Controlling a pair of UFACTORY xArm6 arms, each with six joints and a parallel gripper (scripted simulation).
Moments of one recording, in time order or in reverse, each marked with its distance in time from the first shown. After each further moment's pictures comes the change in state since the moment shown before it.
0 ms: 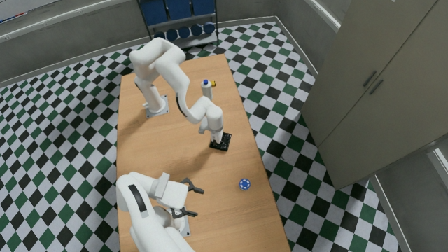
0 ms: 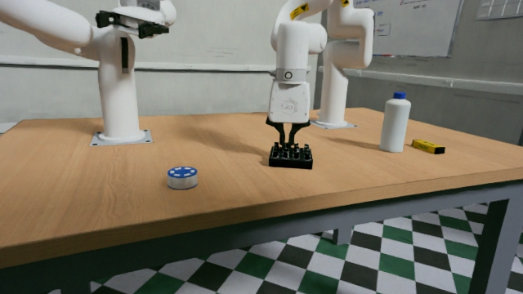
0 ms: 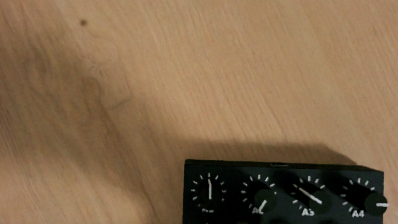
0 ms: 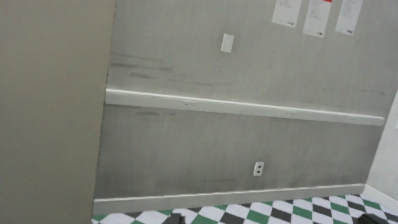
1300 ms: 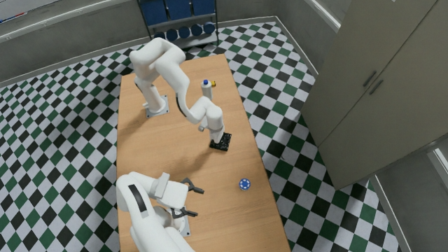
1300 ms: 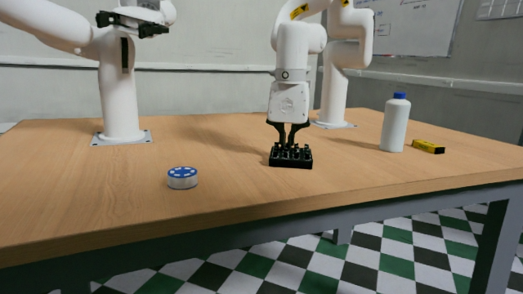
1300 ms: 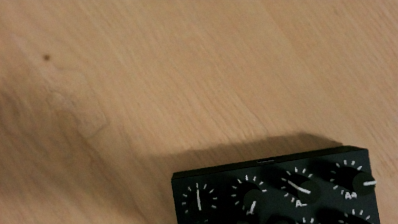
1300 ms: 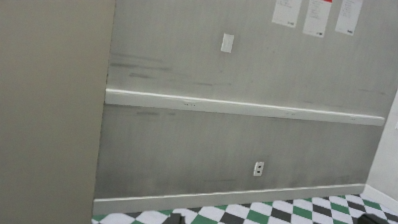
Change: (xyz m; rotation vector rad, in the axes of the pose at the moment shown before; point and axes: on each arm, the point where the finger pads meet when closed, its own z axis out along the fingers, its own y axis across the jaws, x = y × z) left arm 0.000 0.000 0.000 -0.002 -0.001 0.196; right arm 0.000 0.000 0.000 0.000 0.000 0.000
